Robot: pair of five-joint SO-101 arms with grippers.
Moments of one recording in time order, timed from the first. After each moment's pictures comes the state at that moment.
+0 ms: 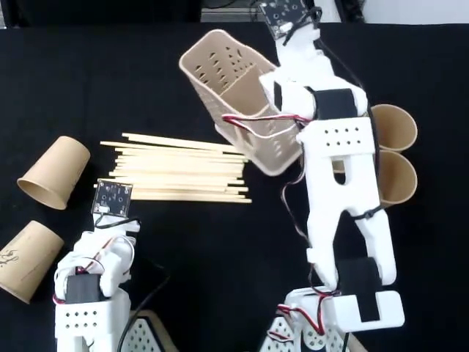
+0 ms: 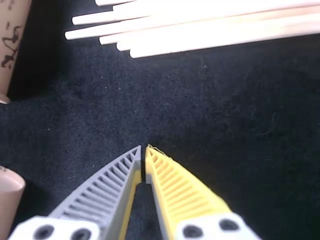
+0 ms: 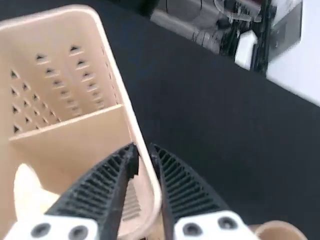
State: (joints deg) left arm -10.3 -100.3 96.6 68.8 -14.1; right arm -6.5 -3.6 -2.0 58.9 18.2
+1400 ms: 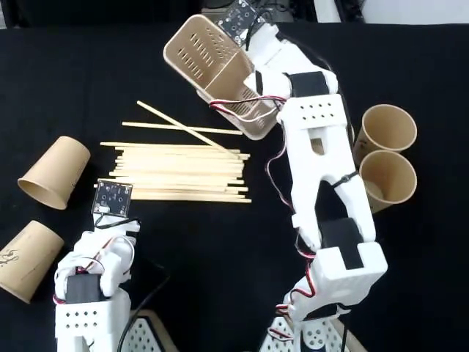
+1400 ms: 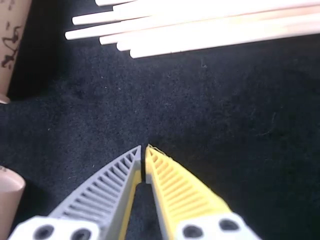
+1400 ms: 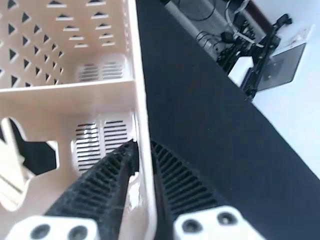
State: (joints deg) left arm -10.3 -100.3 96.6 68.8 -14.1; right arm -9.1 11.9 -12.3 54.7 38.2
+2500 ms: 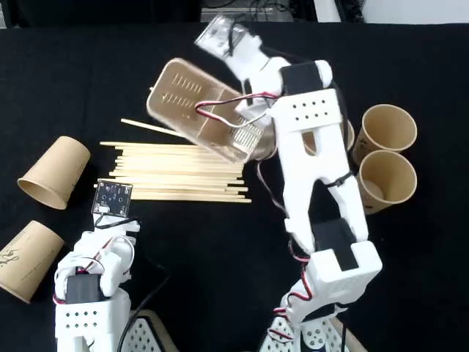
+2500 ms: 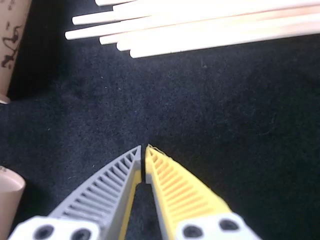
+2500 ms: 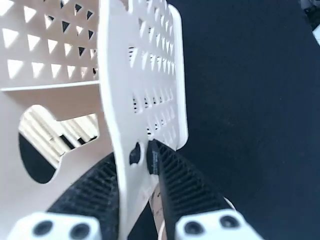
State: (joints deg) left arm -10.3 -100.3 96.6 68.8 -14.1; right arm -14.5 11.4 -24.5 84.9 39.6
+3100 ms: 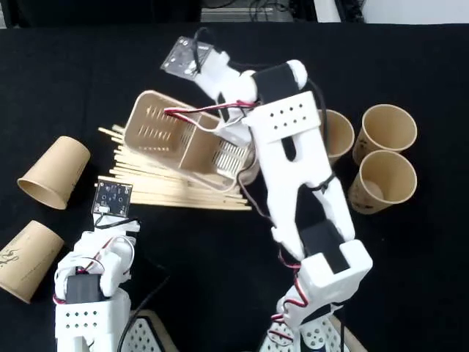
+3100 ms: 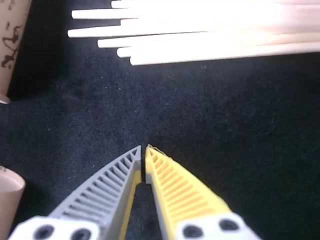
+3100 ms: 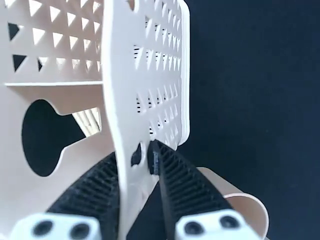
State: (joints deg) left arm -10.3 -100.3 96.6 68.8 -14.1; right arm -22.4 11.5 -30.8 98.8 40.0
